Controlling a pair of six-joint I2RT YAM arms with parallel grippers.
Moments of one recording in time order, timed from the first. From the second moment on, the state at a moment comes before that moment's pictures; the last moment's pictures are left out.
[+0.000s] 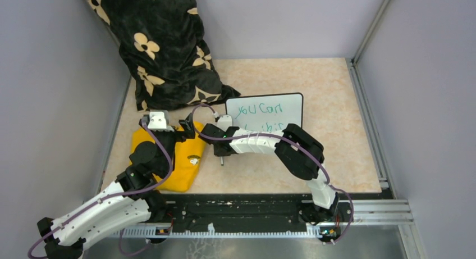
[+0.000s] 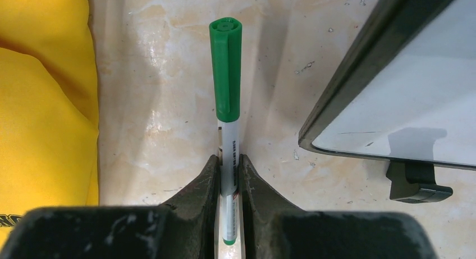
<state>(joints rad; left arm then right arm) -0.93 0.57 0.57 0.13 -0.86 0.01 1.09 2.04 1.43 -0.53 0.40 0.92</state>
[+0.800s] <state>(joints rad) -0.93 0.57 0.57 0.13 -0.85 0.01 1.11 2.05 1.51 -0.59 0.42 0.92</state>
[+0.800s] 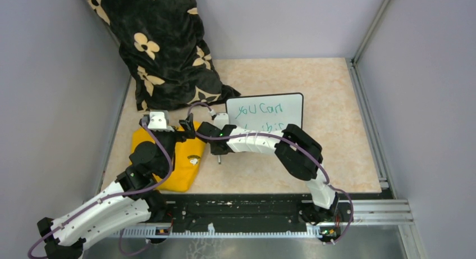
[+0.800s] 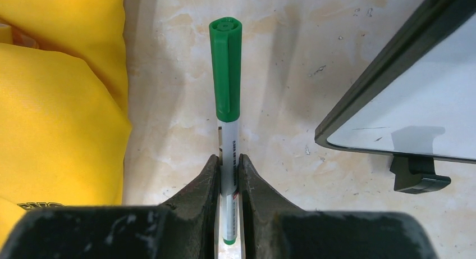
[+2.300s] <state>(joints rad) -0.93 0.57 0.57 0.13 -0.84 0.01 1.12 2.15 1.61 -0.61 0.39 0.89</state>
